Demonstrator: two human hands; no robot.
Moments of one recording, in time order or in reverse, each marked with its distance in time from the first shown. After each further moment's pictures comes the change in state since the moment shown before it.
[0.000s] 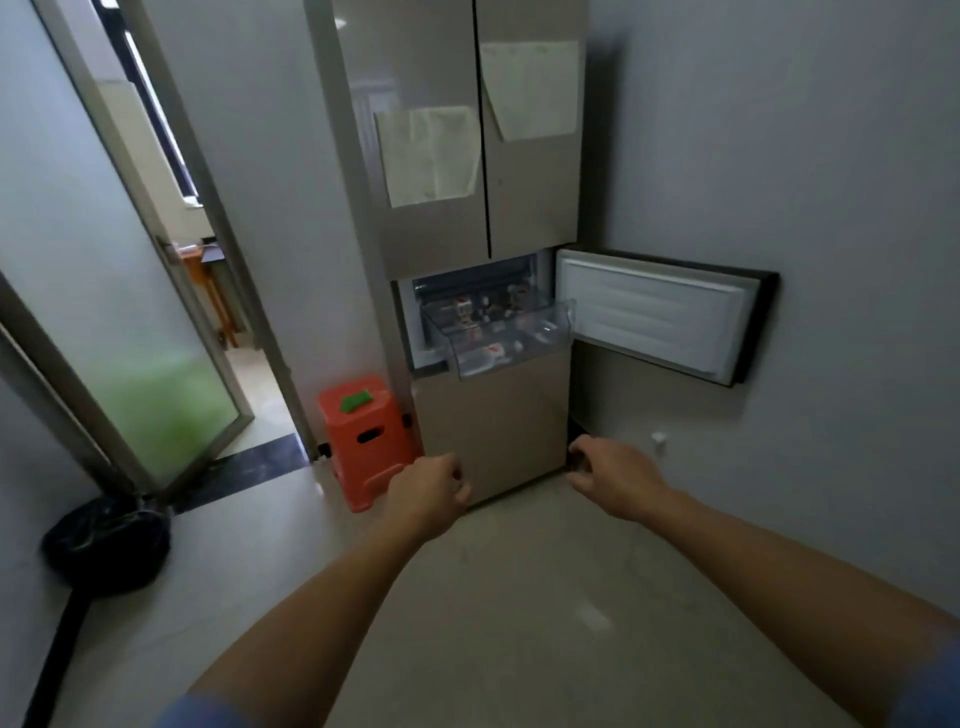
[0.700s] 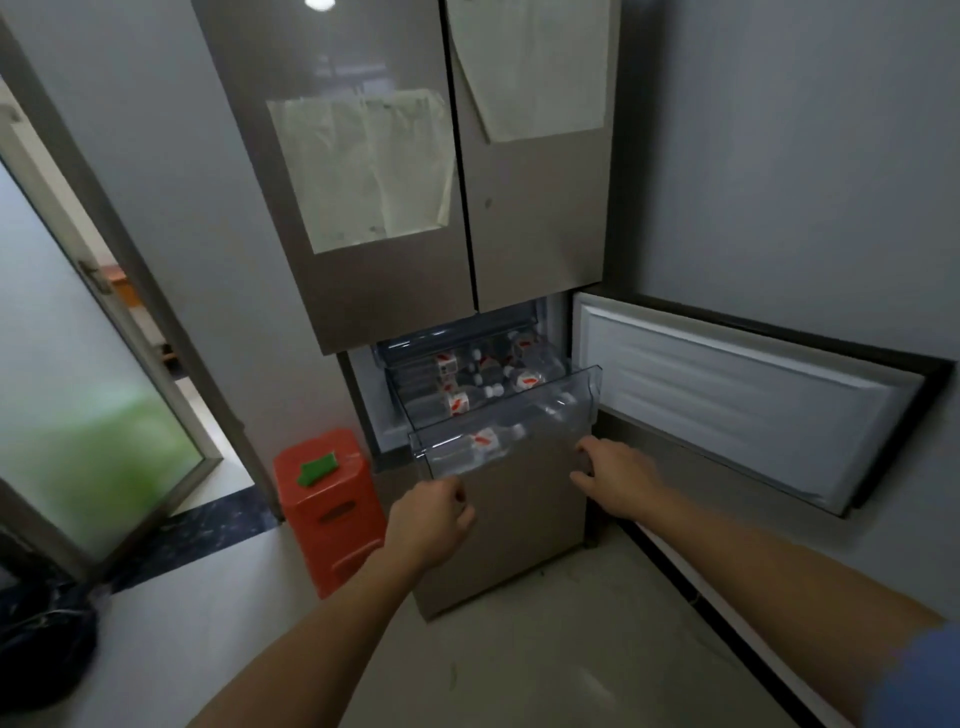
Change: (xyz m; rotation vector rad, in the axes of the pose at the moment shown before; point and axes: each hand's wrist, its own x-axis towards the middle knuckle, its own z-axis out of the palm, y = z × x) left_hand 0.408 -0.010 0.061 0.007 0.005 0.017; right_hand 0.417 0.128 -0.007 0.019 -0.022 0.020
